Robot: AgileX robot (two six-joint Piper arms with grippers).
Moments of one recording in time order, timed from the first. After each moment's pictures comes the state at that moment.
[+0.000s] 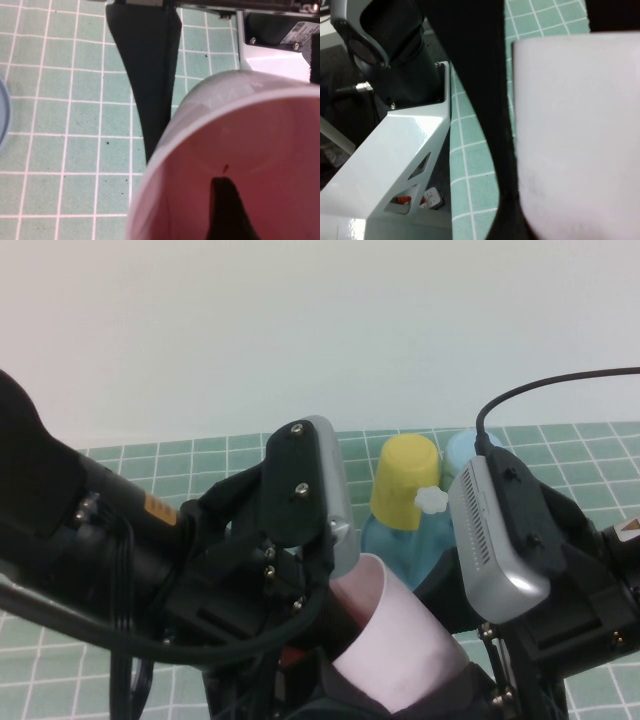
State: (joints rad) right arm 0.62 1.31 -0.97 1.01 1.00 -1.26; left arm -0.61 1.28 -1.14 -0.79 1.18 0.96
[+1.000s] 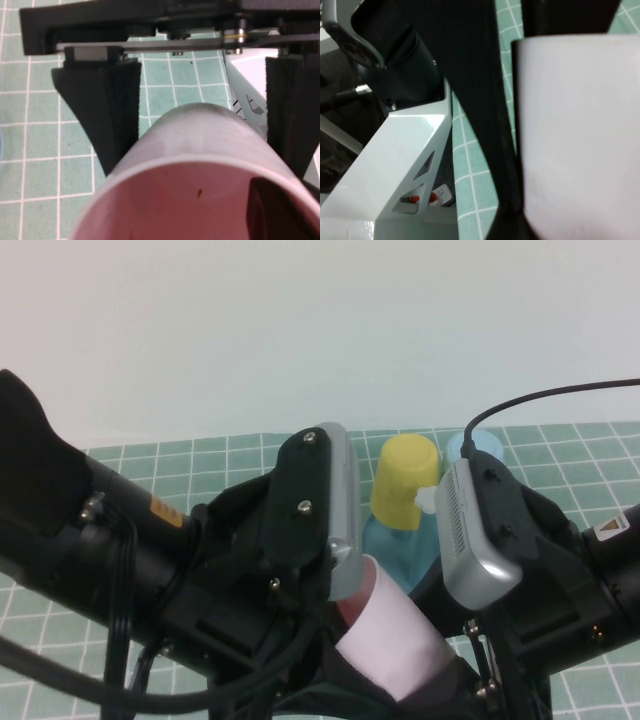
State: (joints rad) right arm 0.62 1.35 -0.97 1.00 1.00 -1.21; left arm -0.61 1.28 -1.14 -0.84 1.19 1.08
